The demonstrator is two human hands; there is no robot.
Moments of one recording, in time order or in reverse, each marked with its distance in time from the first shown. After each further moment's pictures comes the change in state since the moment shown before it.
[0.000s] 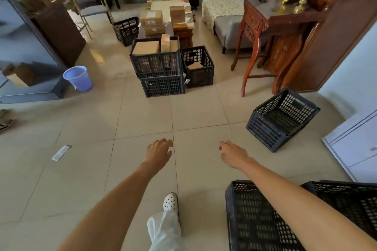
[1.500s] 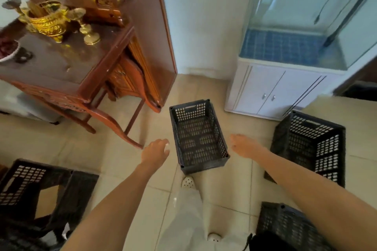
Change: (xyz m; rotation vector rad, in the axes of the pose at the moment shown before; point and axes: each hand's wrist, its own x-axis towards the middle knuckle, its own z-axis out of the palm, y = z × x) left_hand 0.764 0.501 0.005 0.231 -0.392 1.004; right_hand 0.290 0.482 -0.232 0.605 0.160 1.059
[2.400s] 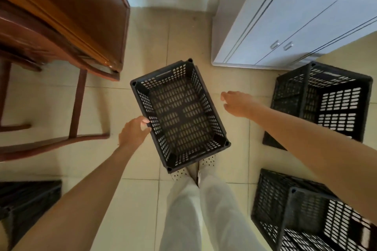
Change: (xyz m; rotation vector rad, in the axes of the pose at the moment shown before) left_hand 0.342 -0.058 0.141 -0.243 -0.248 -0.135; right_hand 0.339 0.078 0.017 -0.111 -0.136 0.100
